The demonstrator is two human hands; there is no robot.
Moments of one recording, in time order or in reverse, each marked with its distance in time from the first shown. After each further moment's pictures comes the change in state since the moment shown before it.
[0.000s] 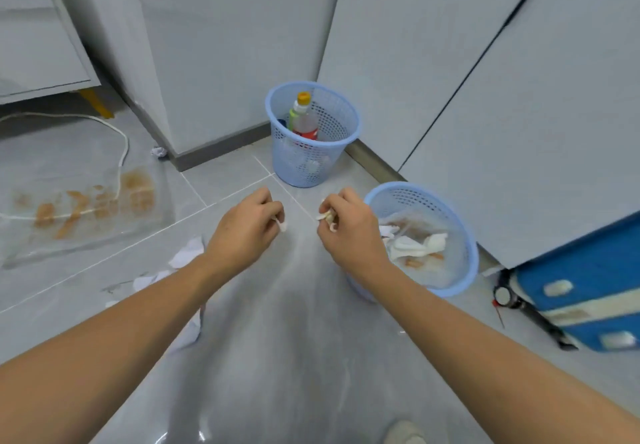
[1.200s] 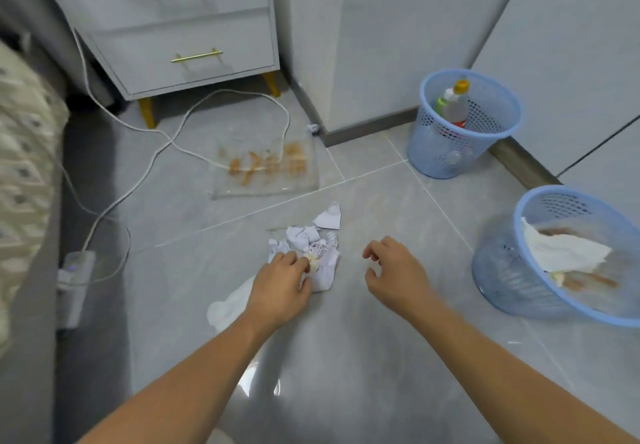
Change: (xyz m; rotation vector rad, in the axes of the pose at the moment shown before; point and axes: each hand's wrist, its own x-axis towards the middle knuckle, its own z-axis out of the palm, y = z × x) left_hand -0.237 -0.073 -0.020 0.185 -0.139 -0.505; right_hand -0.088 -0.095 0.114 0.017 -0.511 -0.011
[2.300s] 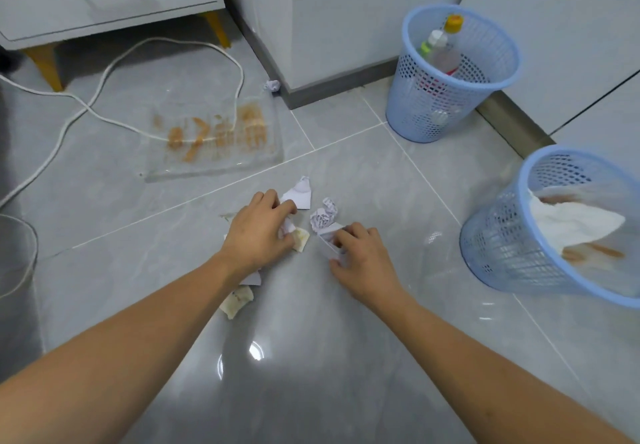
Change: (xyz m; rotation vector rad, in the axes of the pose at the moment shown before) left_hand 0.113 -0.009 0.025 0.073 -0.051 0.152; right_hand 0.031 0.045 0.073 0.020 0.117 -0.073
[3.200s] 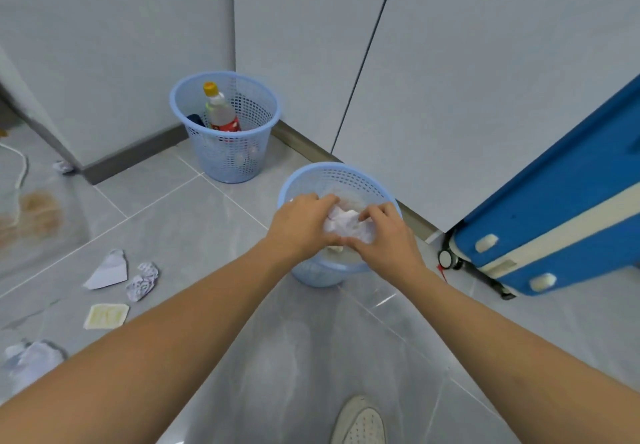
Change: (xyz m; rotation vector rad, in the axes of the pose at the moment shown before) left_hand 0.092 0.391 -0.038 -0.154 -0.022 0.450; right_hand -0.120 0.178 -0.287 -0.111 0.348 0.481
